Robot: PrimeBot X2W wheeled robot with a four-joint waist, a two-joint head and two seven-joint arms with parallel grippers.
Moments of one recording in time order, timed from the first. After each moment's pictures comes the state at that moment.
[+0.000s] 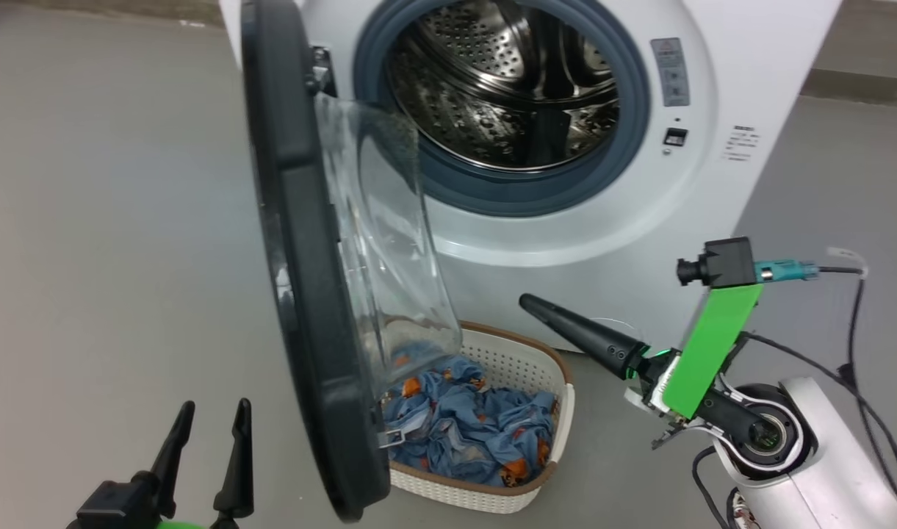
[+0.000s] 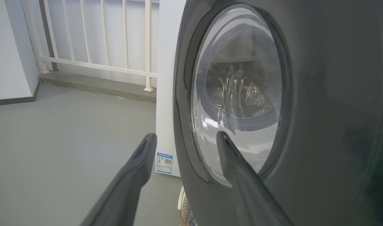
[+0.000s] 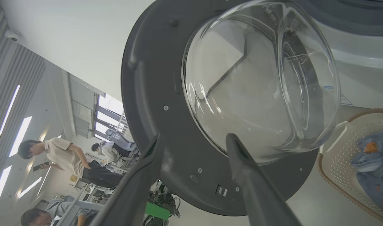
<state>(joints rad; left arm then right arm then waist) -0.02 0.07 -0.09 0.20 -0.29 -0.12 -0.25 -0.39 -0.19 0.28 0.09 1.42 0.13 0.63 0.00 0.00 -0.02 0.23</state>
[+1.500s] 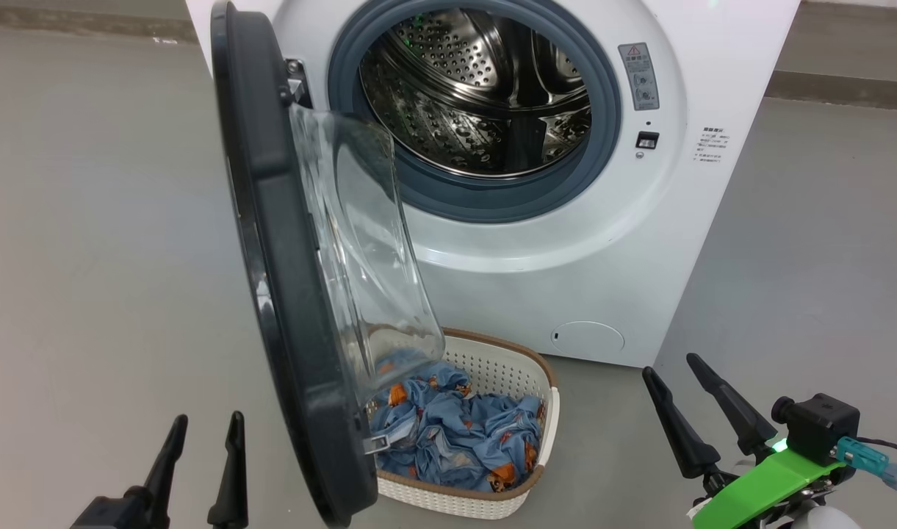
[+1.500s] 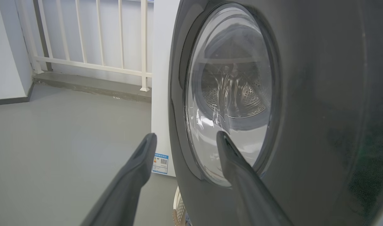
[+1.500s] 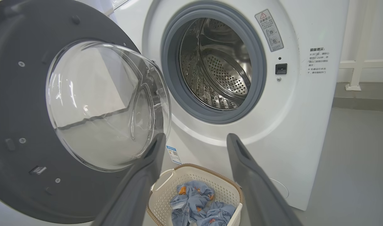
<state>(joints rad) 0.02 0.07 -0.07 0.18 -0.29 -0.12 -0.25 -0.12 -0.32 0.30 0.21 0.59 0.13 -0.25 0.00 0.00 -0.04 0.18</state>
